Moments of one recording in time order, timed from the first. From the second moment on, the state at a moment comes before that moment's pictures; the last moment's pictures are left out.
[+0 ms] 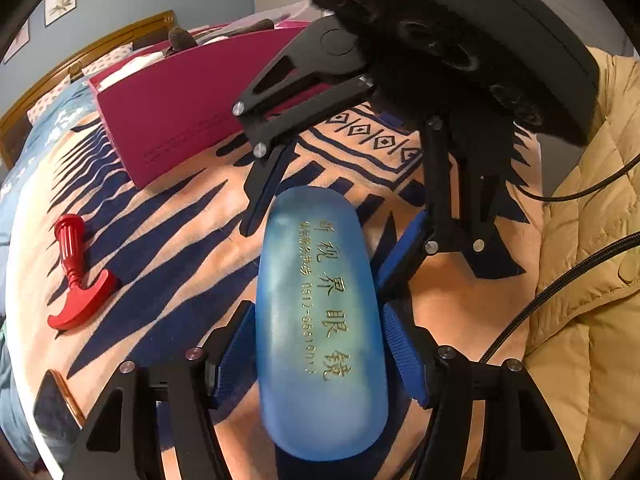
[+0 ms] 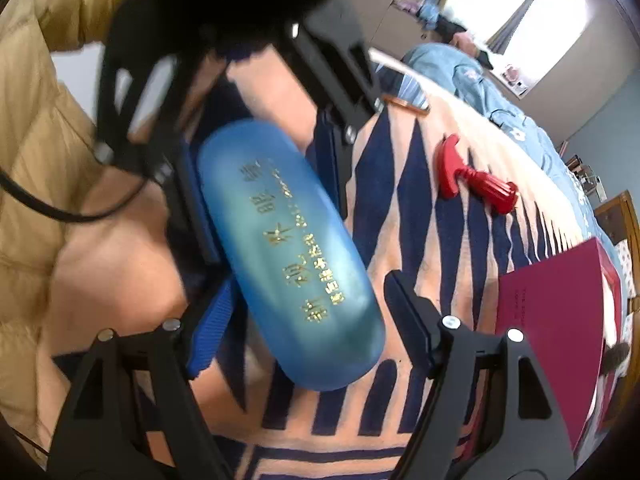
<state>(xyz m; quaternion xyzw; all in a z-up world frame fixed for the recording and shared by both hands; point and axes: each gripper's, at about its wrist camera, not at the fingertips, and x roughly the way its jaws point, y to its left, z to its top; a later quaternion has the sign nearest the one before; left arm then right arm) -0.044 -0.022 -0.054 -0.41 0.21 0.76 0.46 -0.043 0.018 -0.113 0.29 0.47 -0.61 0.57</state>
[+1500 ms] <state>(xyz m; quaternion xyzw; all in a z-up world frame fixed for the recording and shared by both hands) -0.091 -0.020 -0.031 -0.36 -0.01 0.78 0.51 -0.040 0.153 -0.066 0.35 0.09 -0.80 0.47</state>
